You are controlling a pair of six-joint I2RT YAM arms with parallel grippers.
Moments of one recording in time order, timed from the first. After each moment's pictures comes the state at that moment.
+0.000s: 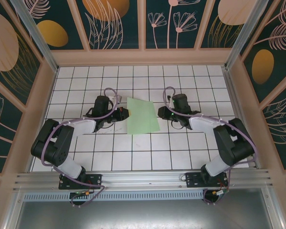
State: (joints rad) left arm -0.38 1.60 0.68 0.27 0.56 -0.58; right arm 0.48 1.58 0.75 0.08 -0.27 0.56
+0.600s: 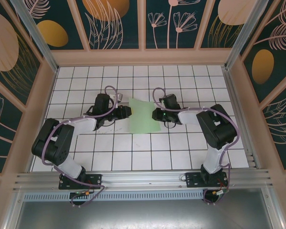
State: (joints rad) left arm -0.38 1.62 0.73 0.27 0.62 -0.64; right arm 0.52 1.83 0.88 0.08 -0.28 0.58
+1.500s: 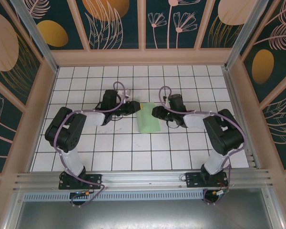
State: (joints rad) left arm -0.43 1.83 0.85 0.49 0.74 -0.79; right arm 0.48 1.71 0.77 0.23 -0.37 0.66
